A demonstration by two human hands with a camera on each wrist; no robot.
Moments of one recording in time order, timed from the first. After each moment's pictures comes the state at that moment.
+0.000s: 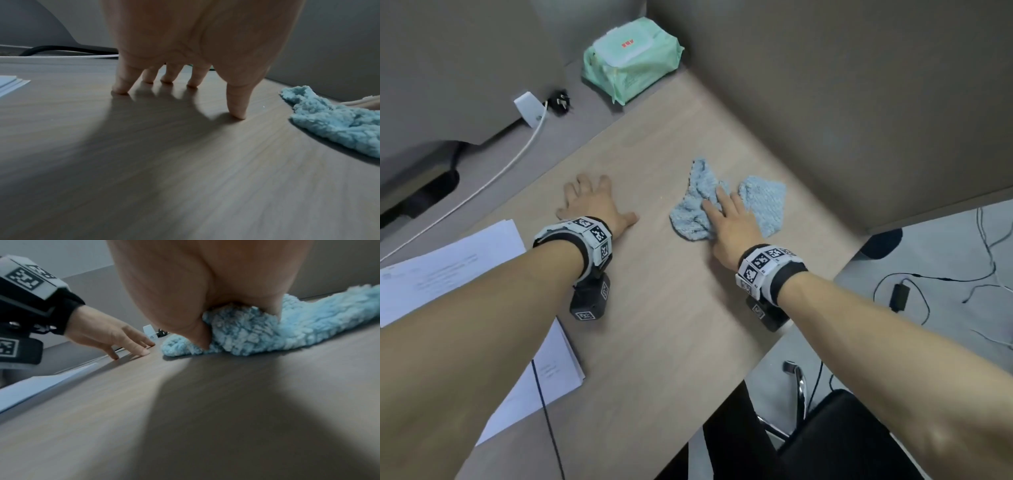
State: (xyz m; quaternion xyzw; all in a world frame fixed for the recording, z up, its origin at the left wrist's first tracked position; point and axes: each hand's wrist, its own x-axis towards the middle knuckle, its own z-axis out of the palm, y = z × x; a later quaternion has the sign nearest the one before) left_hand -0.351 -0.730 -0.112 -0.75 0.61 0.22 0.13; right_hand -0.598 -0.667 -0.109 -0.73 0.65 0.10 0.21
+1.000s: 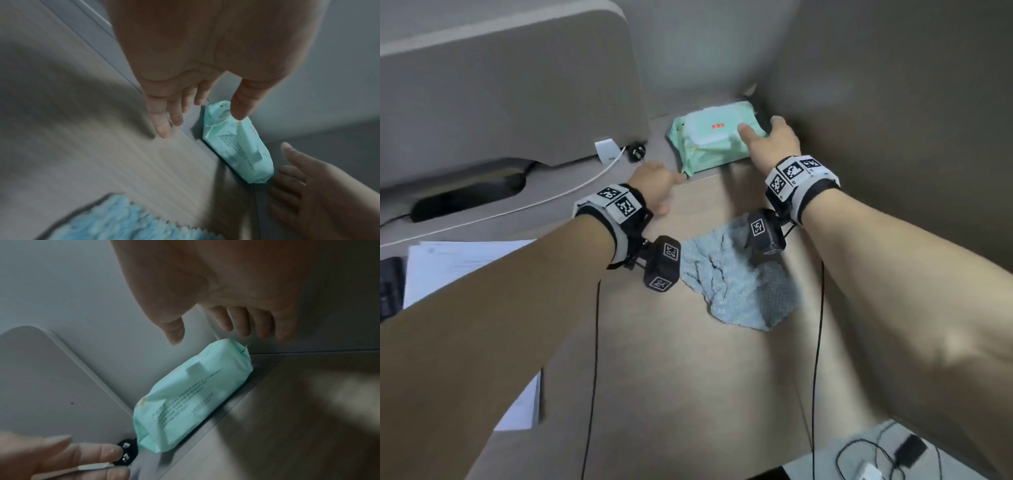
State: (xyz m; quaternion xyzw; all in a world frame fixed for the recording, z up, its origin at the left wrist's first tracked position) left_hand -0.376 -0.862 -0.037 -0.76 0.16 0.56 -0.31; right_hand -0.552 -0.983 -0.046 -0.63 0.68 -0.11 0.36
